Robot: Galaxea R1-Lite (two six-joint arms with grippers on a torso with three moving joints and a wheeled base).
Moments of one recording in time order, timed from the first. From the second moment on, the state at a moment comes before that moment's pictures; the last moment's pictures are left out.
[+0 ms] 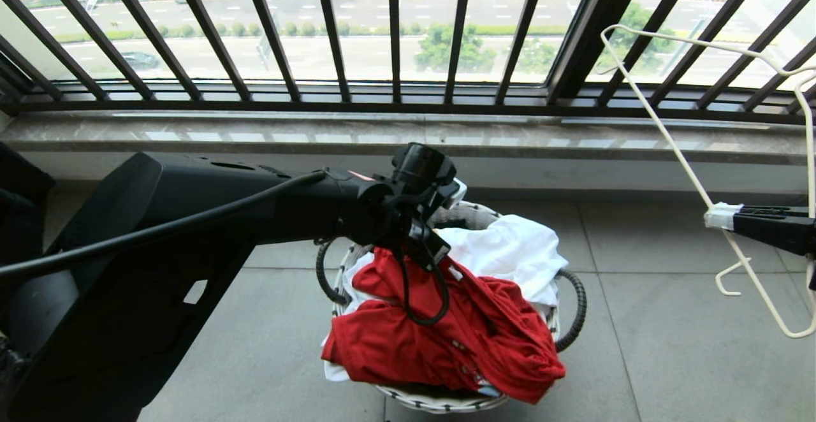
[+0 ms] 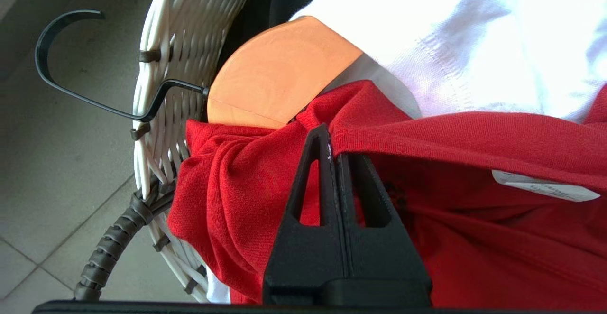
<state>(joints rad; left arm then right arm) -0.71 2.24 -1.88 0.31 0.23 0.26 -0.25 1.17 -0.82 -0.07 0.82 -0.23</state>
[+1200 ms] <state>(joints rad) -0.63 1.77 -1.60 0.31 0.23 0.00 -0.06 1.15 -0.95 0.25 0.90 -0.08</state>
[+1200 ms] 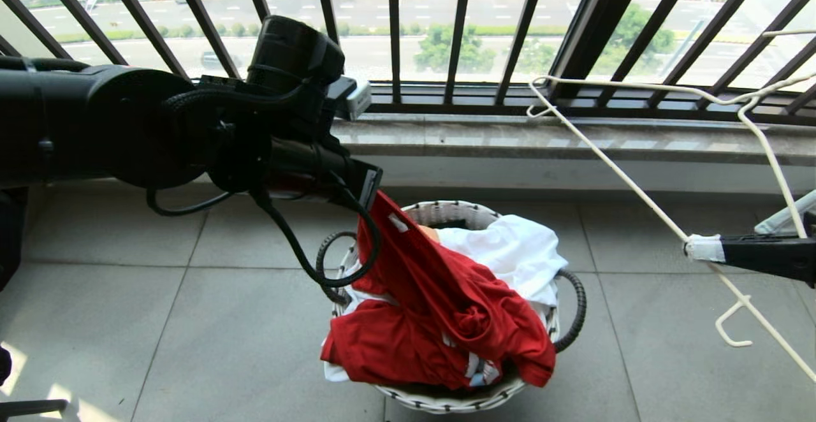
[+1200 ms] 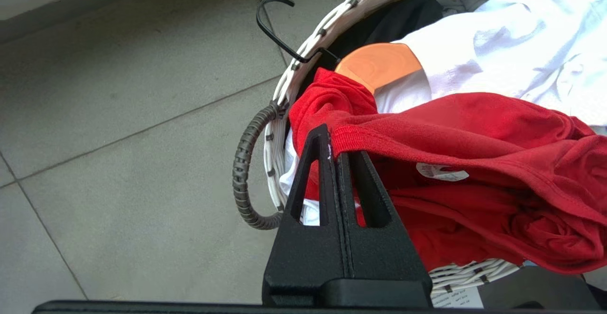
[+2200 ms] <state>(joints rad) -0.56 1.78 -1.75 0.32 0.23 0.01 0.25 1.00 -0.83 0.34 0.90 -0.22</state>
